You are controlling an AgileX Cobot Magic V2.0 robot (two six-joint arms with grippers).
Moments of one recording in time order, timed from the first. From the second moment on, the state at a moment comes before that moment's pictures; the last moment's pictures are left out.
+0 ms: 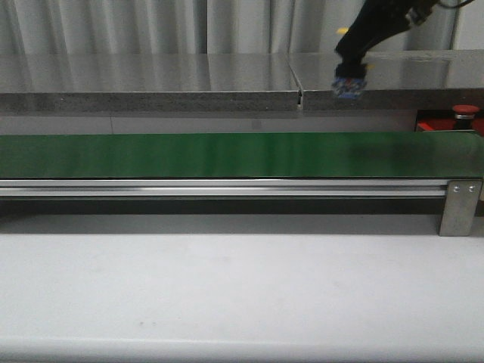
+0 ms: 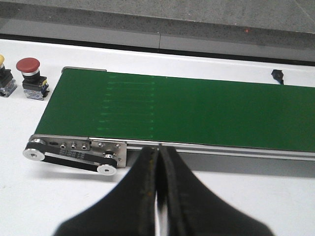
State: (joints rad) left arm 0.15 0.63 -0.55 -0.54 0.49 0.43; right arm -0.02 1.92 -1.77 0.79 1.14 -1.35
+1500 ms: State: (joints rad) left arm 0.15 0.63 -0.55 -0.54 0.49 0.43; right arm -0.72 1.29 -0.73 1.34 0.64 -1.69
